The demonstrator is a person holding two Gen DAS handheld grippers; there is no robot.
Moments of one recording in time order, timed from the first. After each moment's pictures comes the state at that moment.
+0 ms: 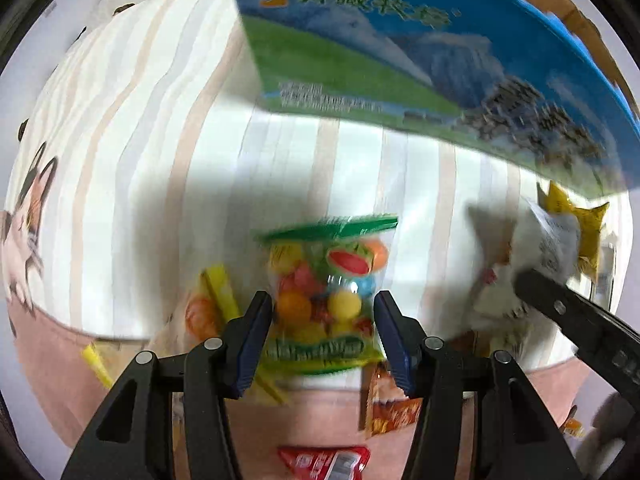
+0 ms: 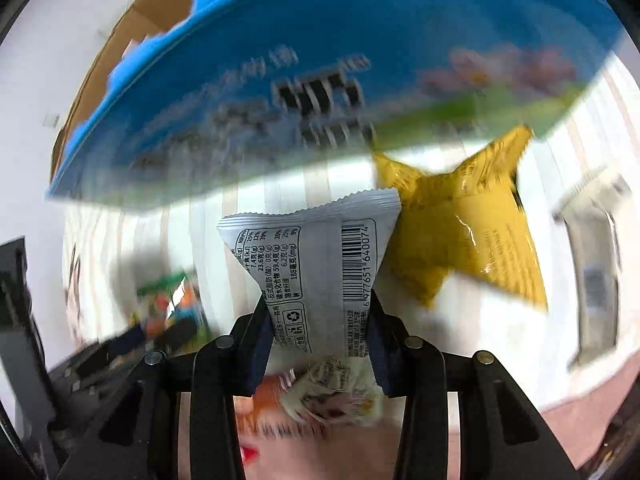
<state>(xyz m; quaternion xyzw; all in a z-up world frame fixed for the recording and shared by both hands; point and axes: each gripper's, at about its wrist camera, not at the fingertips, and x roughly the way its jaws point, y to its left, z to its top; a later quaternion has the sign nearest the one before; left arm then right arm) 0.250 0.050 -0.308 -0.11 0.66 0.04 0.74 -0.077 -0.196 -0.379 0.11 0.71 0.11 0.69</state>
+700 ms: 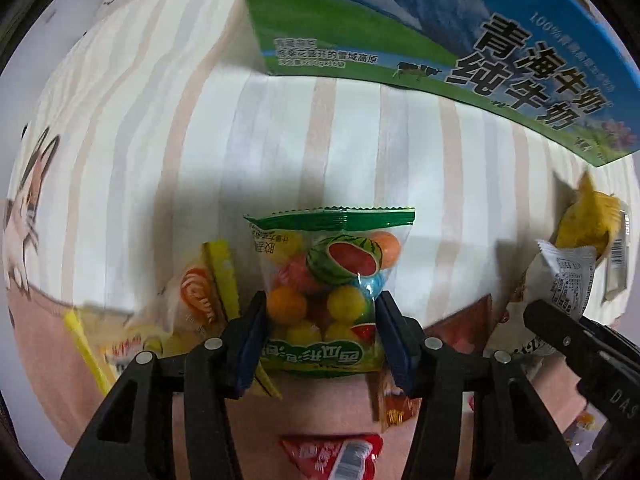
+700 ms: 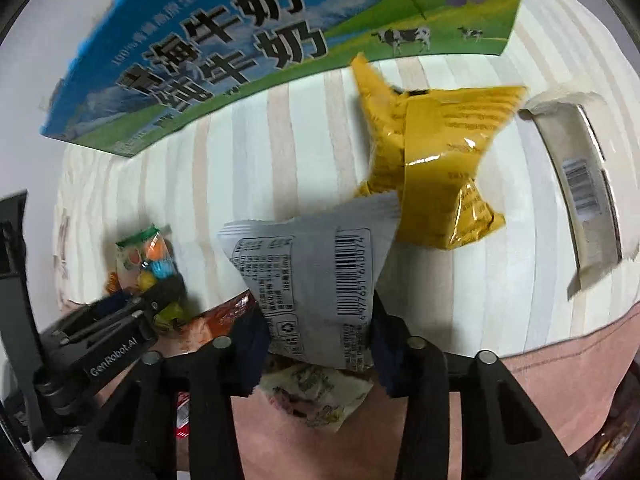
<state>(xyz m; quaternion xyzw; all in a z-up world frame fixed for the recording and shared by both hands) 0.243 0.042 -0.337 -0.10 0.66 0.04 0.74 -0.135 -0.197 -0.379 0.11 0.70 0.10 0.70</state>
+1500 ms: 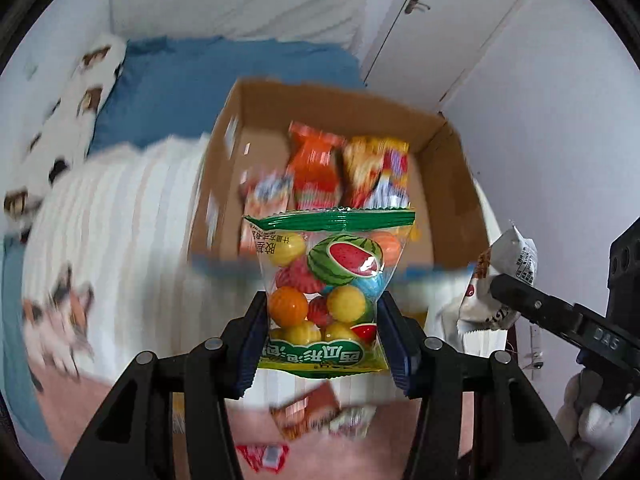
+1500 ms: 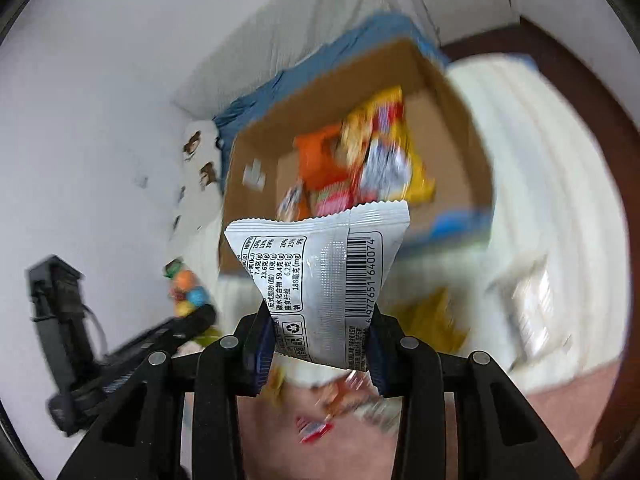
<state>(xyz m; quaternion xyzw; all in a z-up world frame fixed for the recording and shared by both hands) 0.315 0.040 -0.116 -0.14 0.55 -0.05 0.82 -0.022 -0.271 -0.206 0.21 0.59 0.16 0.77</state>
